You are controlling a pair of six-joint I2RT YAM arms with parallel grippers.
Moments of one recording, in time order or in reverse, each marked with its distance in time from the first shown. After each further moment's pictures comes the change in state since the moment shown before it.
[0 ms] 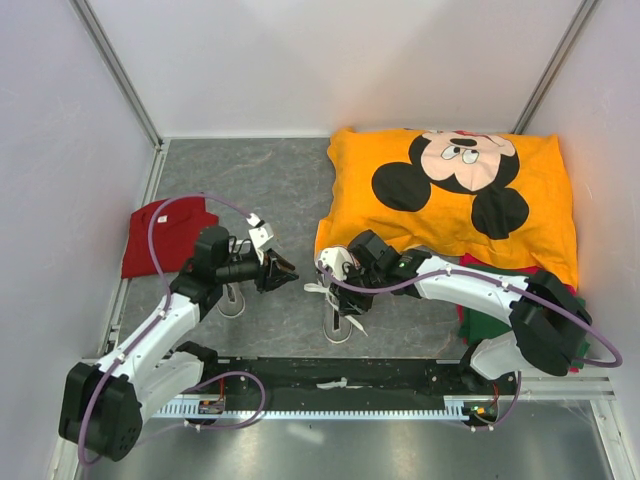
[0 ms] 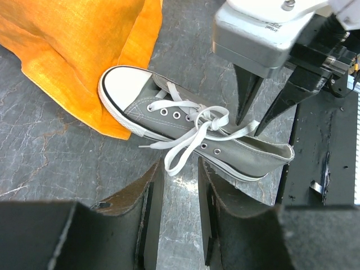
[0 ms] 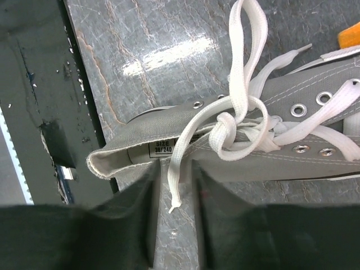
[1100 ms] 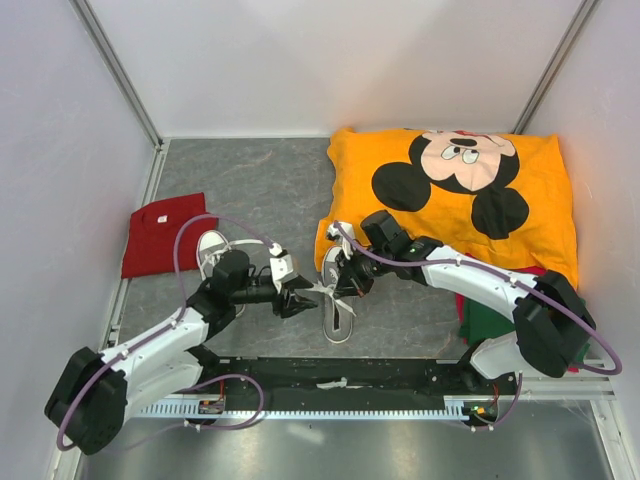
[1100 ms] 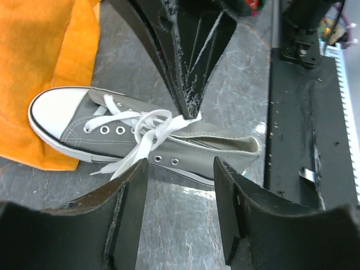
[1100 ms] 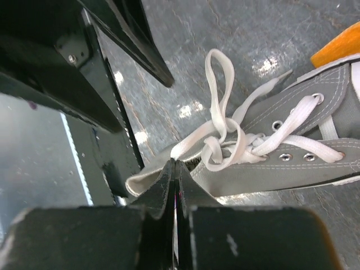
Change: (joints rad) left arm -0.240 -0.018 -0.170 0.261 -0.064 0.012; right arm -0.125 -0.010 0.038 0.066 -0.171 0.245
